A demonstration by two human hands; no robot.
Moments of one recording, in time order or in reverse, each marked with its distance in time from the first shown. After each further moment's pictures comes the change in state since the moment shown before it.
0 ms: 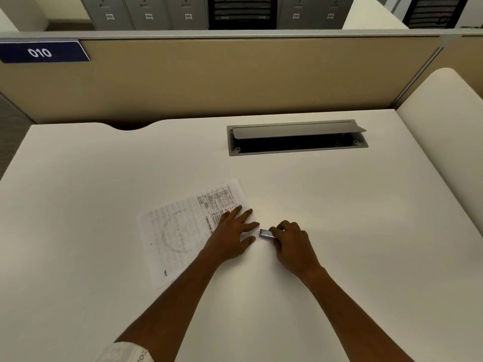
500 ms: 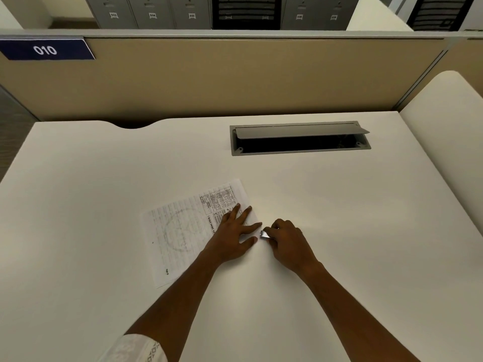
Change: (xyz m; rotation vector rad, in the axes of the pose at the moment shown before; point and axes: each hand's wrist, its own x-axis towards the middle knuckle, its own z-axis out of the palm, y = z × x) left_hand -0.002 -0.013 0.011 -0.068 0.006 0.008; right_hand 0.012 -0.007 0.000 0.029 -0.031 -0.105
